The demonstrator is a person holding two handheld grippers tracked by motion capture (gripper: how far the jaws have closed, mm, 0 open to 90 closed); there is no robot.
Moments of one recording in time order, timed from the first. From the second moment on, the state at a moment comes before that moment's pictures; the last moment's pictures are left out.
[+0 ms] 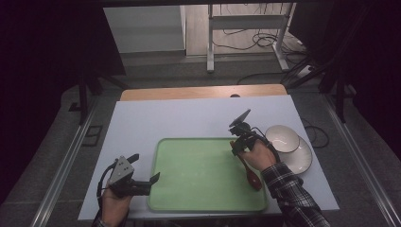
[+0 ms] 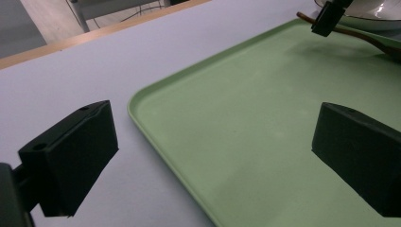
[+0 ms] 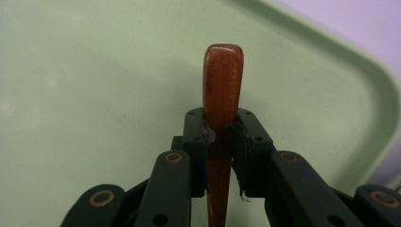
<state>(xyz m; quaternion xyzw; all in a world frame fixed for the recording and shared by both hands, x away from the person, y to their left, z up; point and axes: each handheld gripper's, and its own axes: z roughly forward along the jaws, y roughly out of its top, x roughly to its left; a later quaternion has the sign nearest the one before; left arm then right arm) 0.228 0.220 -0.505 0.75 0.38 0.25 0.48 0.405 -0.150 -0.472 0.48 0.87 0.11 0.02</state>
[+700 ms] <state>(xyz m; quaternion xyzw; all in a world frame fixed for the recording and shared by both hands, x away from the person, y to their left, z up) 0.228 0.220 -0.504 0.75 0.38 0.25 0.48 0.379 -0.168 -0.462 0.40 0.88 0.24 0.11</state>
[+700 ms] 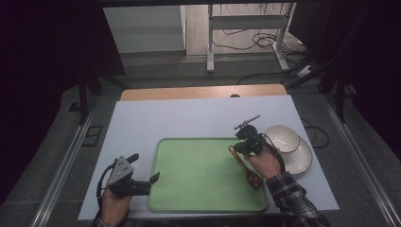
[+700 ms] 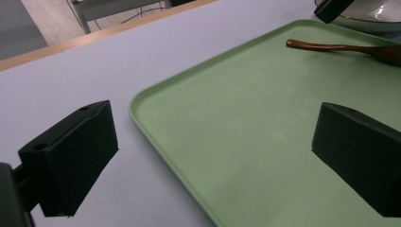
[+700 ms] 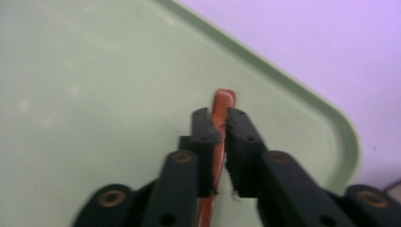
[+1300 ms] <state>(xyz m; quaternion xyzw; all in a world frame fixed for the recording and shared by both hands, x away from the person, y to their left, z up) 0.228 0.220 -0.504 0.75 0.38 0.26 0.48 0.369 -0.168 -0.503 0.36 0.88 0.28 0.13</state>
